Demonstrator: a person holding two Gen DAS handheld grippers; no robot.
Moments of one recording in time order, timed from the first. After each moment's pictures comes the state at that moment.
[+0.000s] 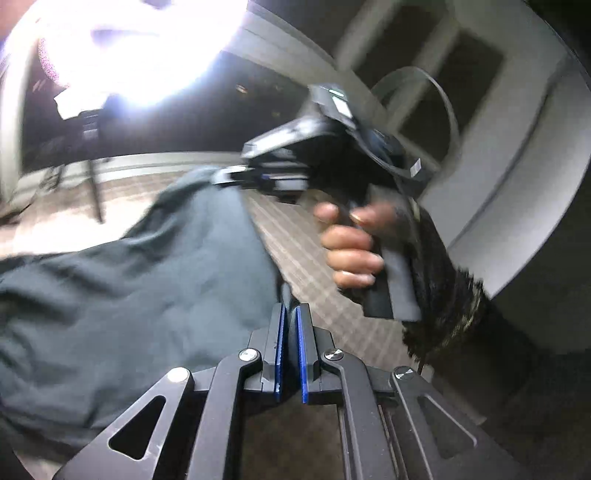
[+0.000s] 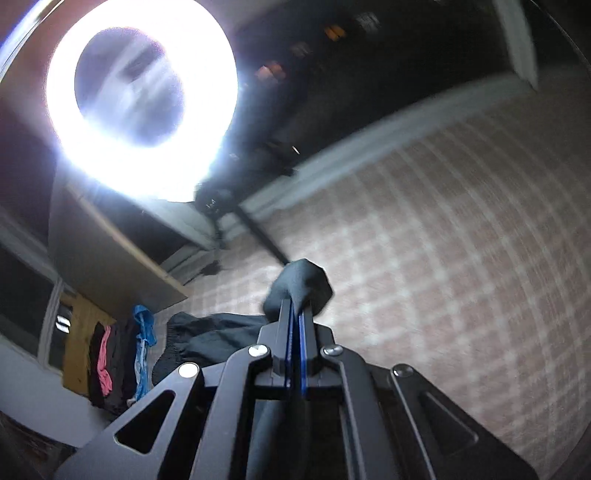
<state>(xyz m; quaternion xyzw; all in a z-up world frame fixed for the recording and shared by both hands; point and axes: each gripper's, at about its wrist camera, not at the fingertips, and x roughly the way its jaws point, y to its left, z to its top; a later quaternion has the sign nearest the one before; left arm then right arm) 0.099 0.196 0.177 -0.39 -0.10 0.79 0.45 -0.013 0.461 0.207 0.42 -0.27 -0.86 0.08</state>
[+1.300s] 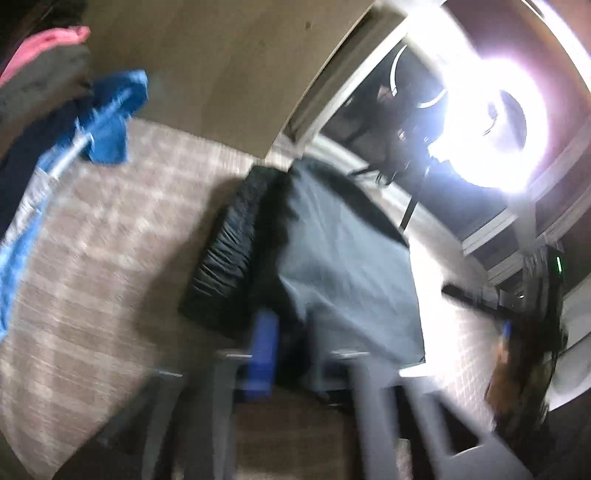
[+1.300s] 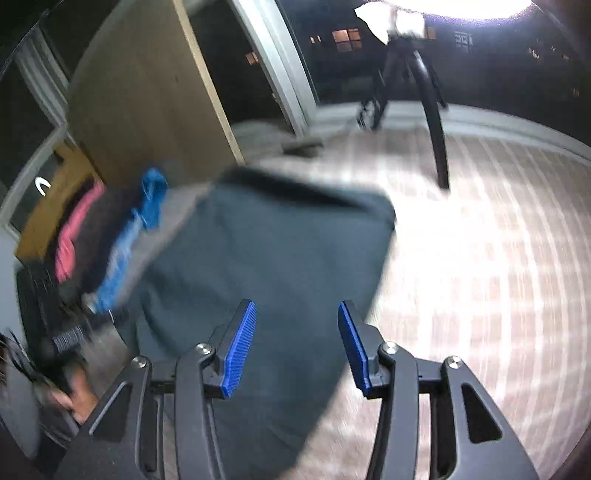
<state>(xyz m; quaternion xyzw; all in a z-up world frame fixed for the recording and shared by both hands) 0.024 -0.080 0.073 -0.46 -0.22 0.85 0.17 0.016 0.239 0.134 0.49 -0.08 -0.86 0.16</state>
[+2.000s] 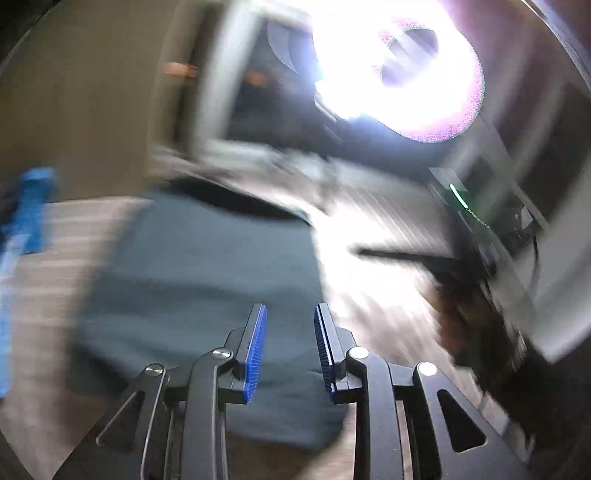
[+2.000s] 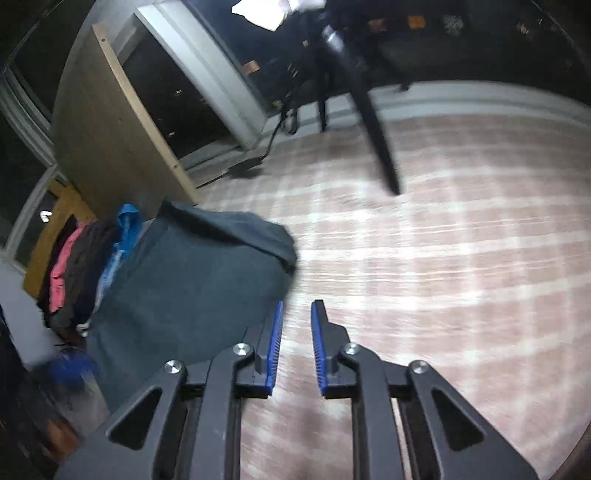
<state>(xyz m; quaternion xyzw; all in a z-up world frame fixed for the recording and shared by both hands) 0.055 0.062 0.104 -0.44 -0.05 0.85 0.27 -0.048 0.333 0.097 0.48 -0.16 -0.84 0.19</state>
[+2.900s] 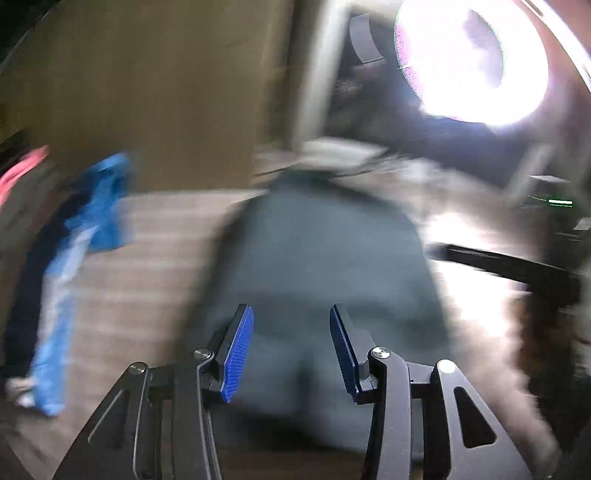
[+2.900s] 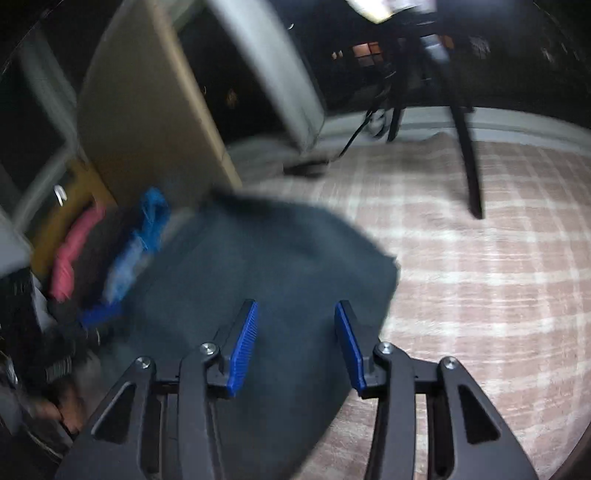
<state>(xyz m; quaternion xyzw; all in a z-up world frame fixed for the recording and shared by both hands) 0.010 -0.061 0.078 -0.46 -0.04 0.89 0.06 -0.042 0.242 0.096 0.46 -0.08 -0.86 0.20</state>
